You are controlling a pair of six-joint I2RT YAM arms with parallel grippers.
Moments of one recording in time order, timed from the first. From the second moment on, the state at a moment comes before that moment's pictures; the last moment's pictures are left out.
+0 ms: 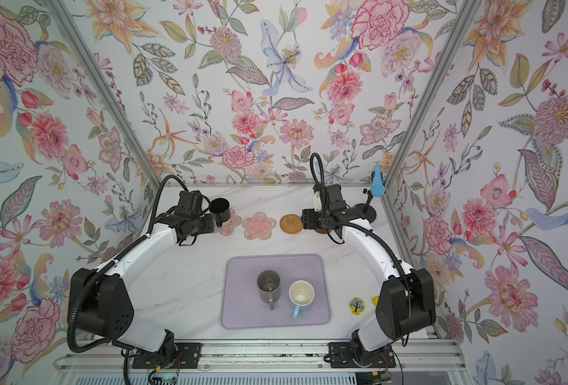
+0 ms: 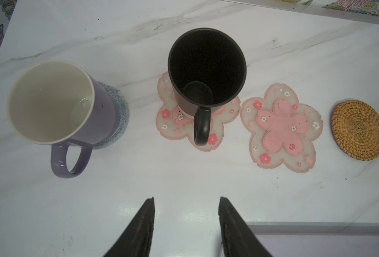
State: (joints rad) left arm -0.26 1.52 1.19 -0.58 -0.14 -0.31; right arm 0.36 1.54 1.31 -0.60 -0.10 0.19
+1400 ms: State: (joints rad) left arm -0.26 1.22 0.90 -0.63 -0.18 -0.35; right arm 0.63 1.37 1.22 -0.60 -0.02 0.26
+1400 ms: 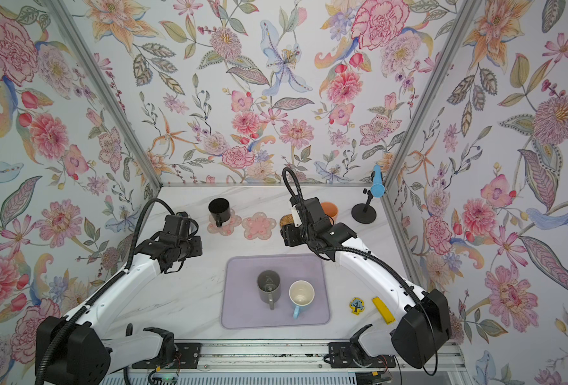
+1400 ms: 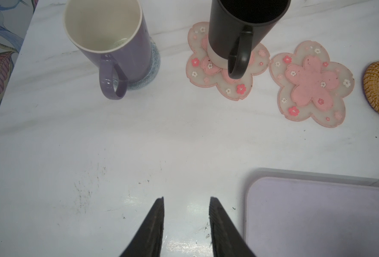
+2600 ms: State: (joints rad) left arm -0.12 1.80 1.13 -0.30 -0.08 -0.58; right arm 0.63 2.21 1.78 -0.32 -0.30 0.43
